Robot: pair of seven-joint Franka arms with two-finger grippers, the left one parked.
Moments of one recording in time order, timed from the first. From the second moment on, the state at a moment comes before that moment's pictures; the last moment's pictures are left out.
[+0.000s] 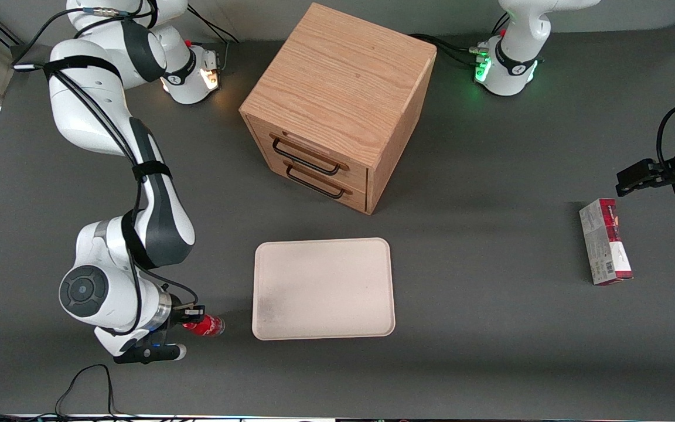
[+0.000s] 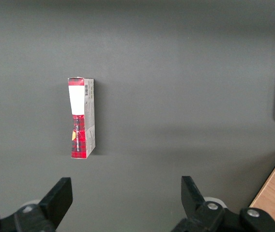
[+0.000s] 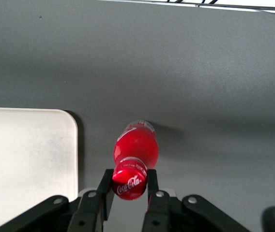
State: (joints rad) arm 0.20 0.96 0.02 -0.84 -0.04 1.83 0.18
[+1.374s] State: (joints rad) arm 0.14 -0.01 -0.01 -1.54 0.01 1.40 0.03
